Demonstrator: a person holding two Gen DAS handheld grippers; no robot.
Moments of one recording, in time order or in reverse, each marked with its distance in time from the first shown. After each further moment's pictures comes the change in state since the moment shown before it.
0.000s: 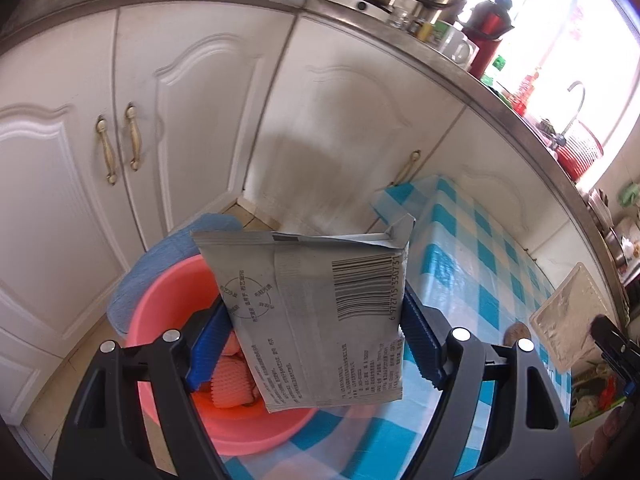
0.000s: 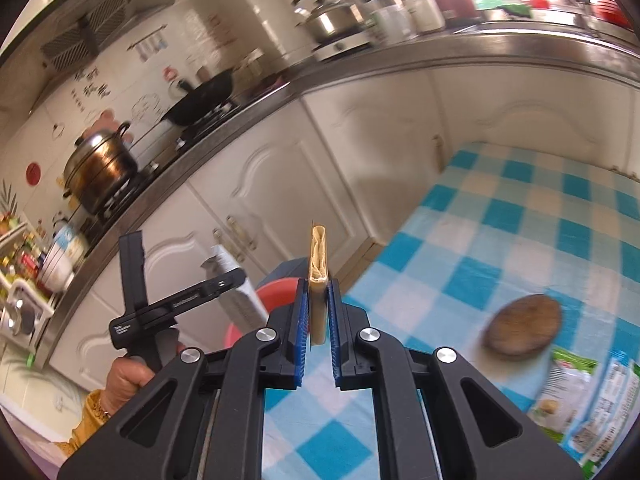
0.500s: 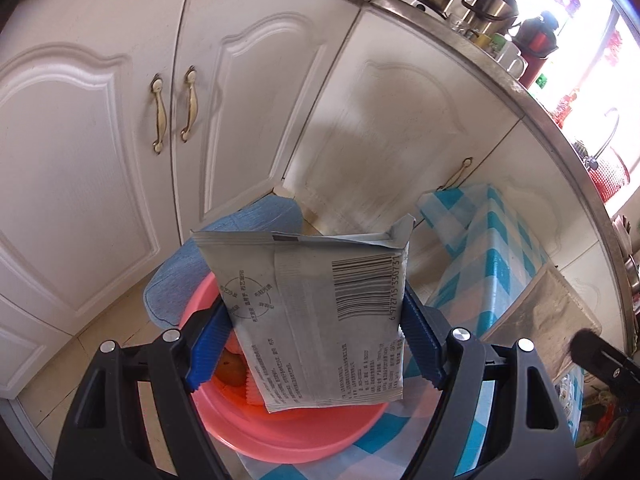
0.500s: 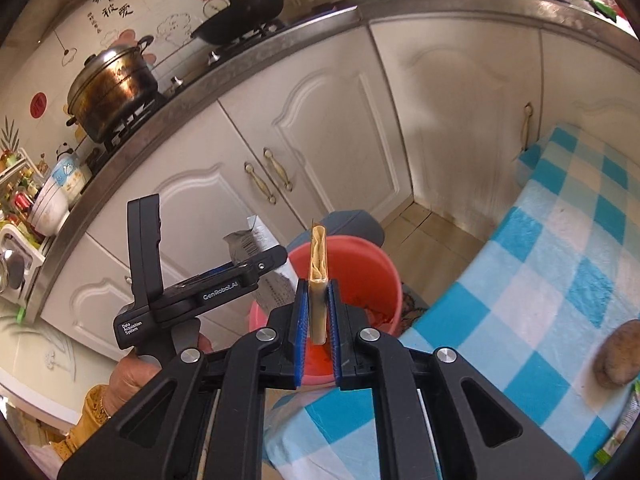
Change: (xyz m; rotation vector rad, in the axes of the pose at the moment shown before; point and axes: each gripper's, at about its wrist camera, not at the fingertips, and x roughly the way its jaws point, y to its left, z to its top) left arm 0.018 0.068 -0.014 -0.095 0.016 0.072; right arm 0.110 0.074 -0.008 -0.123 0.212 0.050
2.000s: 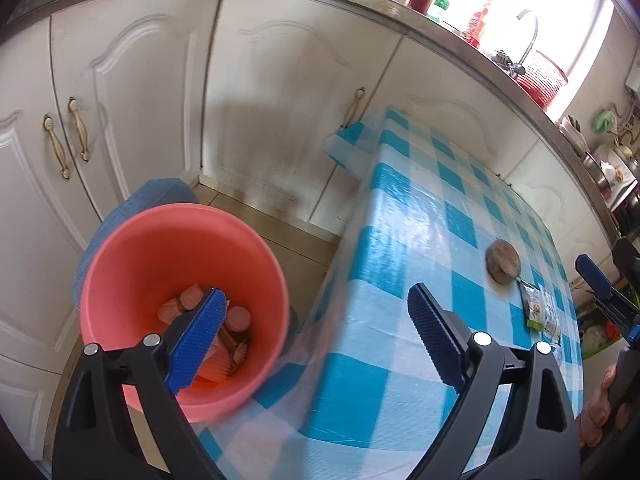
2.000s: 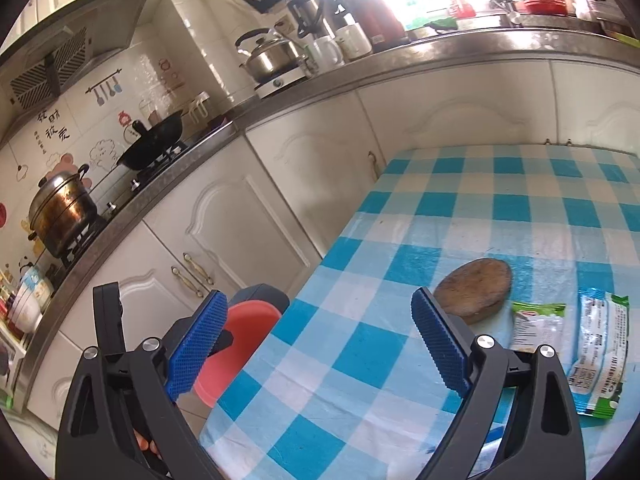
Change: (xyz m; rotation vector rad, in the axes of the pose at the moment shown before) left arm -0.011 -0.110 -0.054 0.296 0.098 -0.163; right arm -0.137 -0.090 -0.082 0.285 -0.398 -0.234
